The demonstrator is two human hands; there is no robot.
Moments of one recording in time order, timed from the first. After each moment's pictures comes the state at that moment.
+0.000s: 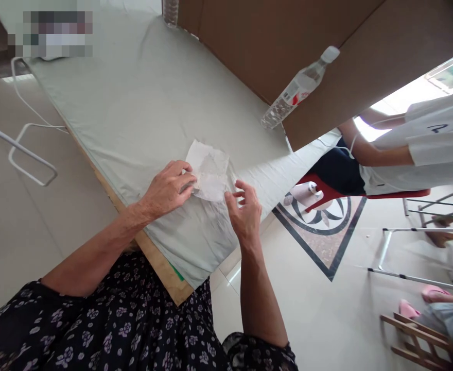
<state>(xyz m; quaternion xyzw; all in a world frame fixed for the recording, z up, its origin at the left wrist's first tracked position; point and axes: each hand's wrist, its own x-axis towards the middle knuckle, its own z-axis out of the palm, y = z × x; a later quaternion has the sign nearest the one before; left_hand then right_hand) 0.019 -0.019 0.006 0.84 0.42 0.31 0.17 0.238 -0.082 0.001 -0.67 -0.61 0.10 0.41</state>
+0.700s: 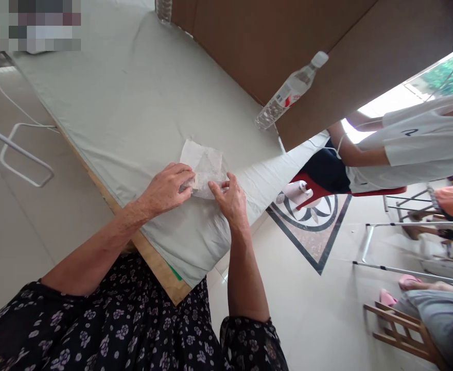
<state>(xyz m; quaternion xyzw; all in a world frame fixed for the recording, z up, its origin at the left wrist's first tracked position) 0.023 -0.010 -0.002 0.86 0.39 0.30 0.15 0.244 -0.045 -0.015 -0.75 -0.55 0.21 0.29</state>
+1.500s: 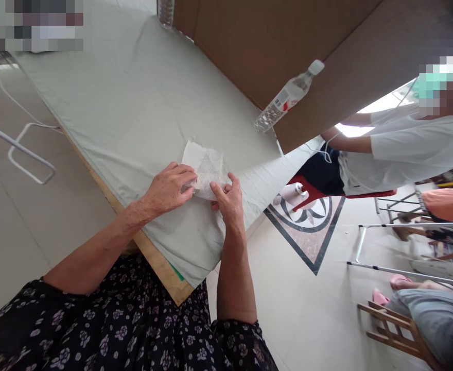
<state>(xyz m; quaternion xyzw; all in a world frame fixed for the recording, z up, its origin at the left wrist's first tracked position) 0.023 -0.010 -0.005 0.86 0.40 0.31 0.12 0.220 -0.052 -0.003 -0.73 -0.41 0.37 0.40</state>
